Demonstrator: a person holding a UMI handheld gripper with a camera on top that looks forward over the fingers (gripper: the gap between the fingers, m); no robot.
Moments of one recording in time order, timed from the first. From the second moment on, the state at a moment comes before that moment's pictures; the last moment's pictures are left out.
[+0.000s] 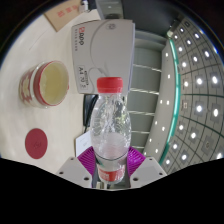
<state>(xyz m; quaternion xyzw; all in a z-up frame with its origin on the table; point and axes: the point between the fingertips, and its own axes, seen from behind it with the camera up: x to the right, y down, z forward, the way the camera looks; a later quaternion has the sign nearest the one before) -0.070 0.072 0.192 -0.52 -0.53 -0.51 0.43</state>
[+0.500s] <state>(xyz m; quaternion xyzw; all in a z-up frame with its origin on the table) -0.090 0.035 0.136 -0.82 -0.18 0.05 0.54</state>
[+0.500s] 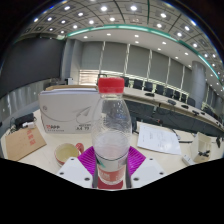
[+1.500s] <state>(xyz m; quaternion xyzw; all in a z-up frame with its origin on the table) -0.061 -0.119 0.148 -0.89 -0.08 0.01 0.46</state>
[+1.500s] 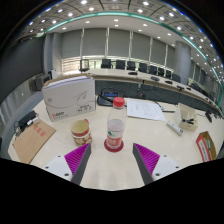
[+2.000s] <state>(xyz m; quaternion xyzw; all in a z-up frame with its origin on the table) -0.090 -0.305 0.201 -0.89 -0.08 -0.02 0.45</state>
